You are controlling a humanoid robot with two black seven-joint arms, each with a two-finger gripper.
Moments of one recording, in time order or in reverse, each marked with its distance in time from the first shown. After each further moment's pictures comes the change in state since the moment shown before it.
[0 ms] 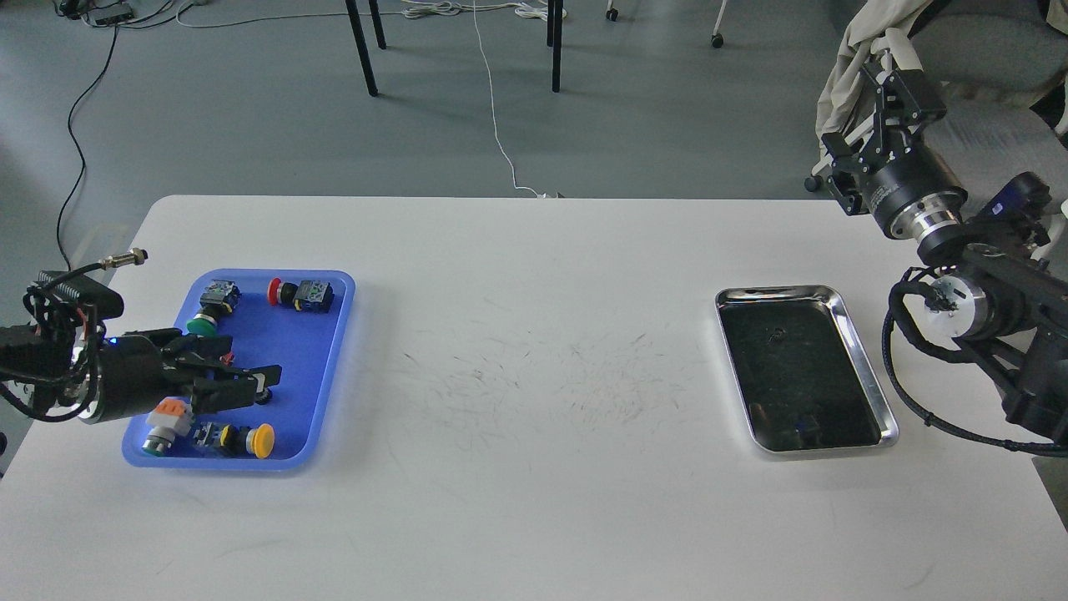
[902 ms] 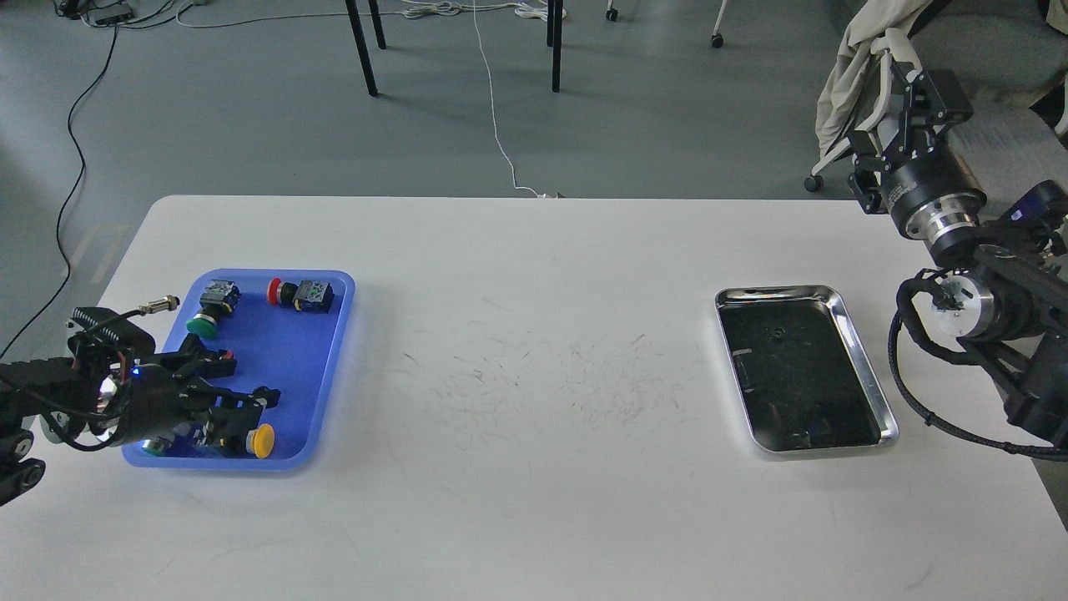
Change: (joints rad) left arm 0.074 -0.154 0.001 0.218 0.144 0.105 0.000; right arm -0.031 0.000 0.061 -0.011 0.006 -0.040 0.000
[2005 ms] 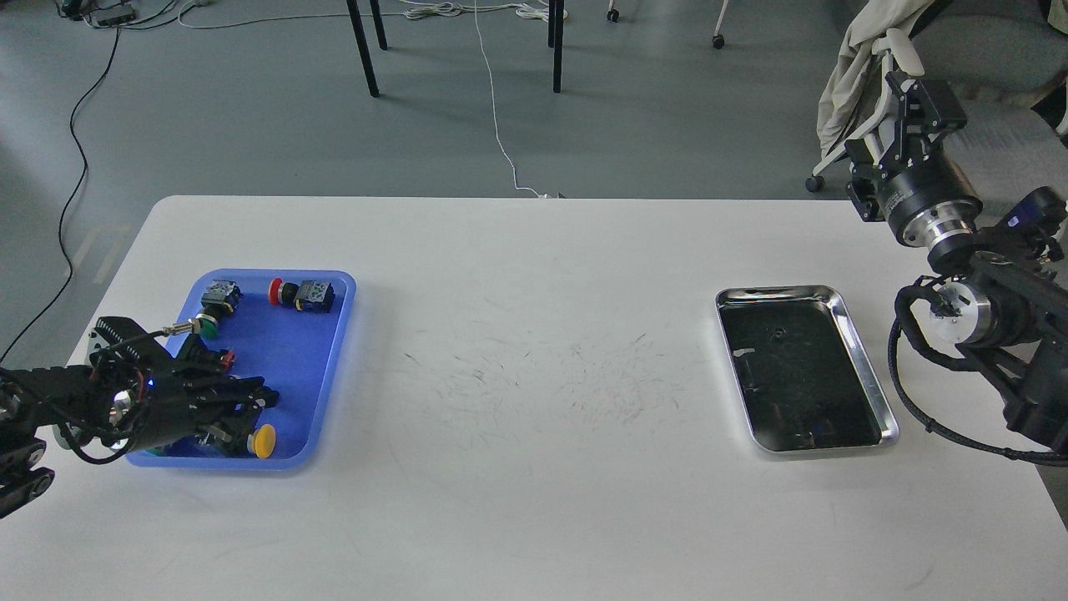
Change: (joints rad) left arm 0.012 -0.033 -0.001 0.027 0.140 0.023 -0.001; right arm -0.011 0.002 -0.013 -0.002 -0.003 -0.006 0.000
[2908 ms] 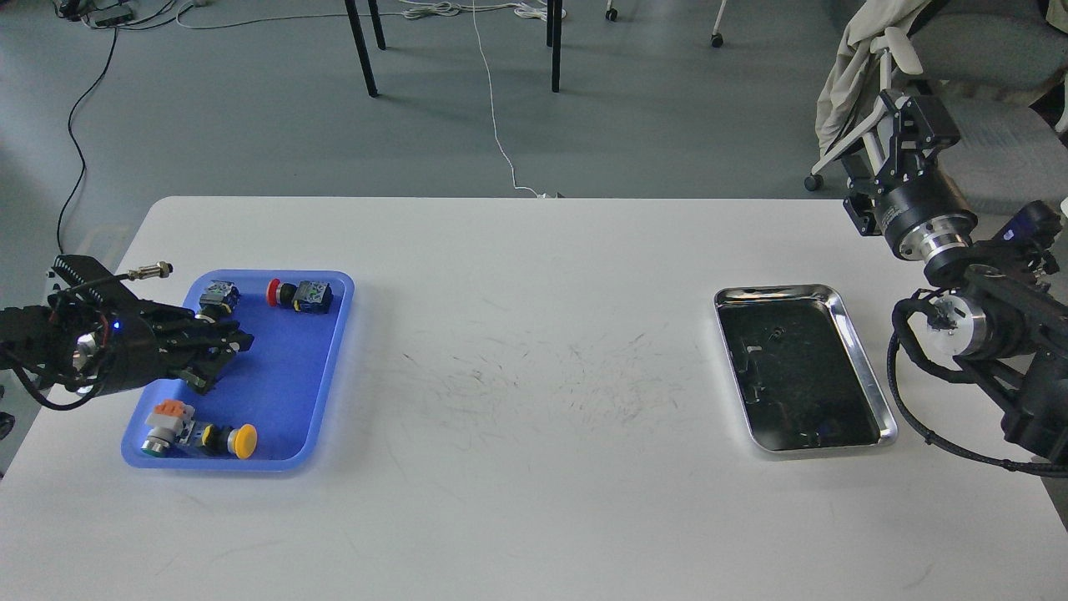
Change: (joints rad) left arm -0.154 0.102 -0.011 -0.072 0.000 -0.031 0.001; right arm -0.021 0.009 -0.003 -0.008 -0.013 -0.001 0.000
